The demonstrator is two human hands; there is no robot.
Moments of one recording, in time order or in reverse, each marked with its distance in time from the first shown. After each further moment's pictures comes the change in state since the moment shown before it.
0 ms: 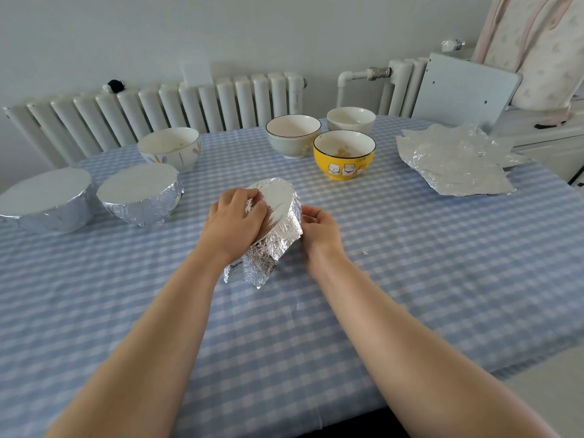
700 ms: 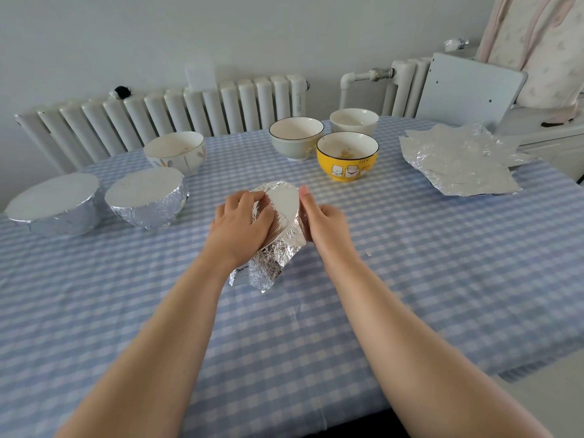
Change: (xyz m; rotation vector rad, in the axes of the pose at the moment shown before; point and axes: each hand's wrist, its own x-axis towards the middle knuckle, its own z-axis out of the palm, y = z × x) left_hand -0.003 0.002 0.001 0.078 -0.010 0.037; right_hand -0.017 -0.024 -0.014 -0.337 -0.074 -0.227
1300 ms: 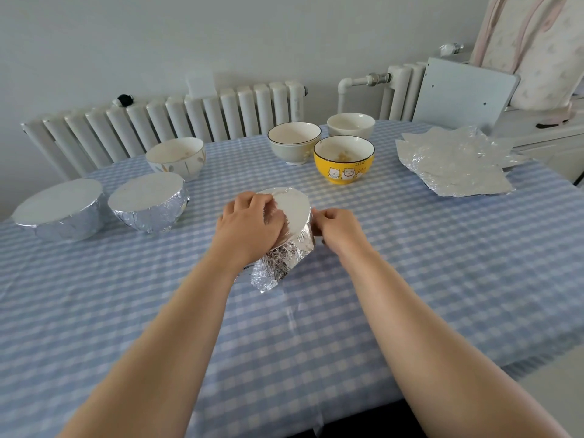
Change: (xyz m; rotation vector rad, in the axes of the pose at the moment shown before) left_hand -0.003 0.020 0.002 0.189 -0.014 0.033; right_hand 0.011 0.001 -0.025 -0.230 -0.018 0.048
